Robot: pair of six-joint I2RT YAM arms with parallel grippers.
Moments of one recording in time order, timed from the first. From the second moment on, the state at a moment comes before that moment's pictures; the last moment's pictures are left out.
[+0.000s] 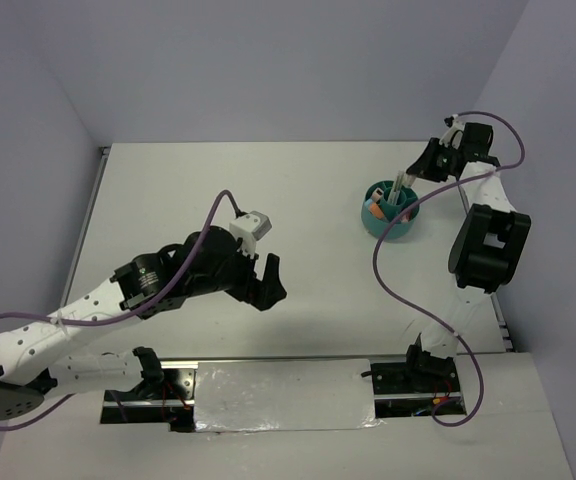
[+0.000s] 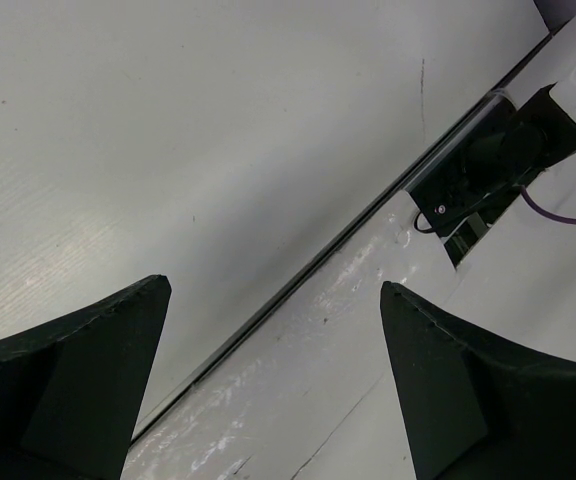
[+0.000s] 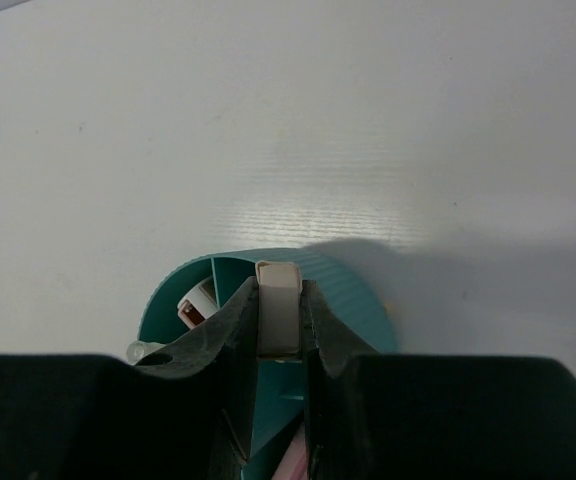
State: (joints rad) left arm -1.01 1.03 1.14 -0.70 -0.04 -0.50; right arm -0.29 1.96 1.63 -0.41 -0.56 0.12
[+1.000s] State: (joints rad) left arm -0.79 1.28 1.42 -0.81 -0.20 -0.53; right arm -0.32 1.65 1.59 -0.49 -0.43 0.17
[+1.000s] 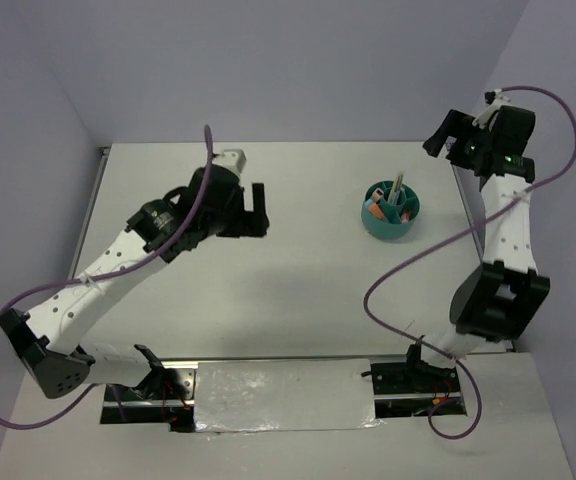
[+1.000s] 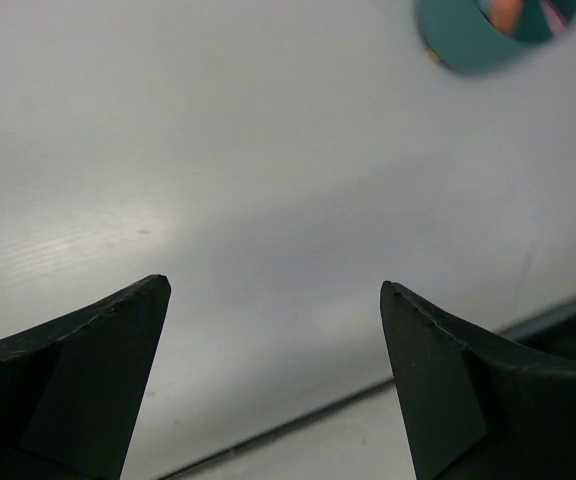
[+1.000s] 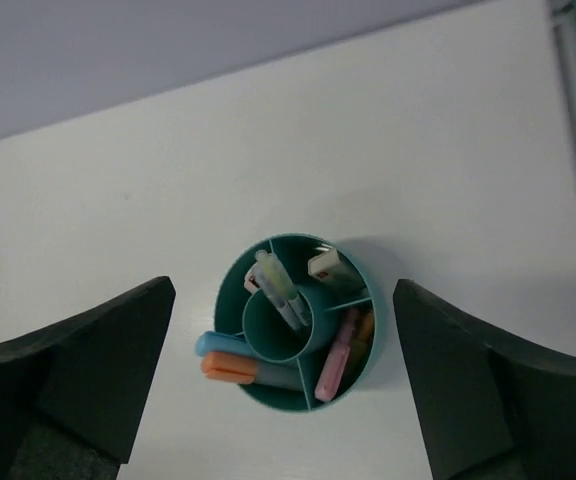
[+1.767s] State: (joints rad) left arm -0.49 0.79 1.30 -0.98 -0.81 -0.50; right arm 0.08 0.58 1.57 -1.10 0.14 0.22
